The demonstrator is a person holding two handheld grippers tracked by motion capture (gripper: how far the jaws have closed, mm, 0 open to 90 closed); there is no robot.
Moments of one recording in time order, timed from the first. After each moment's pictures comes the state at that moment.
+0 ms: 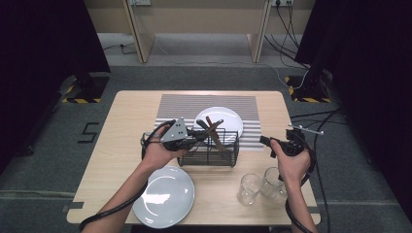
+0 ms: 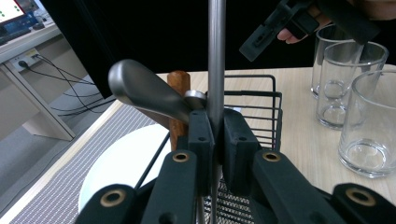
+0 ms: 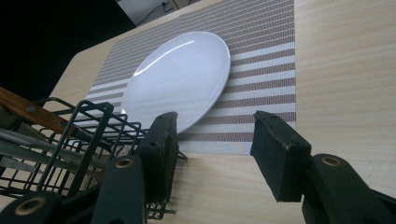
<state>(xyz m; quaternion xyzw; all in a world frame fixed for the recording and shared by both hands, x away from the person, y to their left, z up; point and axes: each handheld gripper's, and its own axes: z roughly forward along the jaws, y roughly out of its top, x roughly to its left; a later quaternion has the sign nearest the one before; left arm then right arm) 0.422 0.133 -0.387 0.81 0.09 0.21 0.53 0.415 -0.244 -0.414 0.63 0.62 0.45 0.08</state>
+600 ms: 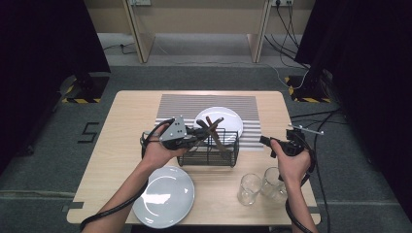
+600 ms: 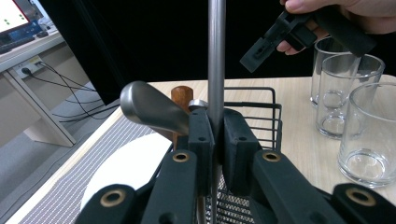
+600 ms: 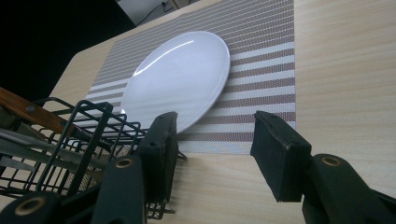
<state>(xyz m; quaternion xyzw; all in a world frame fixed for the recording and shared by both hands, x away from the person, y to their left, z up) 0.421 0.133 -0.382 0.81 0.08 0.21 0.55 0.416 -0.244 -0.414 0.63 0.62 0.45 0.08</state>
